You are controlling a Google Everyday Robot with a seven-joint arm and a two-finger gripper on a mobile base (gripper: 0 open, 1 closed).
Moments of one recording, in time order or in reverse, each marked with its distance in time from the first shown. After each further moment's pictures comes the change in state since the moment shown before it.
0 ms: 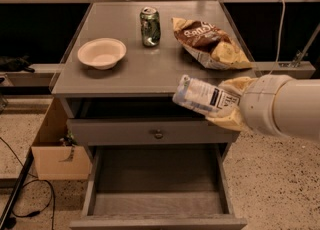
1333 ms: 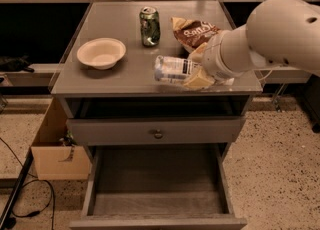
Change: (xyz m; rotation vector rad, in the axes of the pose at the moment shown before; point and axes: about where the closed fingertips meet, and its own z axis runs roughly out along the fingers) arm -0.036 -0.063 0.120 -0.138 0.022 -0.181
